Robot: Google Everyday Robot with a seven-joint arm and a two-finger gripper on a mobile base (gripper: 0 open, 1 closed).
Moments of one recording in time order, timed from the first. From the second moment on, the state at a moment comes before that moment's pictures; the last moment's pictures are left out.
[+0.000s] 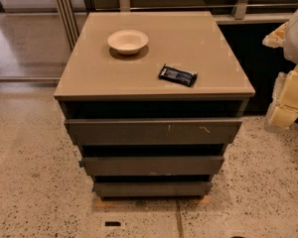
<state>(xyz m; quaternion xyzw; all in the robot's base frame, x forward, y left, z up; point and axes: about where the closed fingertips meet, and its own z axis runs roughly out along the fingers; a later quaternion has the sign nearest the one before) 0.438 -0.217 0.976 -0.60 0.78 -0.03 0.16</state>
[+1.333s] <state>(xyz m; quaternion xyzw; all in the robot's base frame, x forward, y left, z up) 0.446 -0.211 0.862 -0.60 0.78 0.07 0.16</state>
